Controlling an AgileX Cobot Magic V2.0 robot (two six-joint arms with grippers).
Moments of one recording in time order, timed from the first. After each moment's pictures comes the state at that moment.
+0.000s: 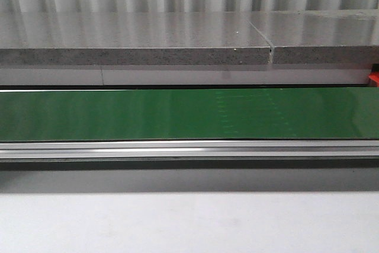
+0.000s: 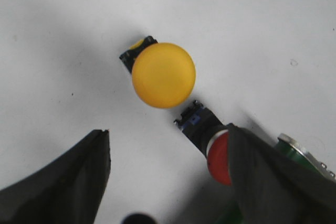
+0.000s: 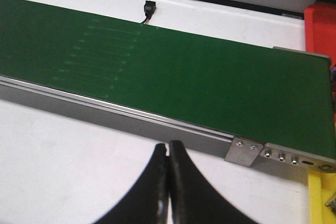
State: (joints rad) left arm 0.53 1.97 -1.65 -0.23 1.10 -0.12; right arm 0.23 0.42 -0.54 0.00 0.70 -0.01
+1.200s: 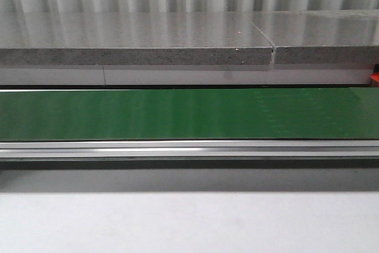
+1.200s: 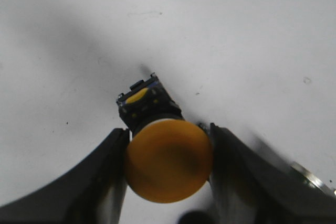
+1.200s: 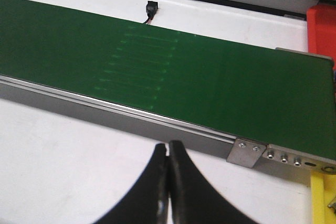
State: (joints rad) left arm 0.52 2.06 -1.75 -0.24 1.14 -0.08; right arm 0.23 0.42 -0.54 0.00 0.70 -0.01
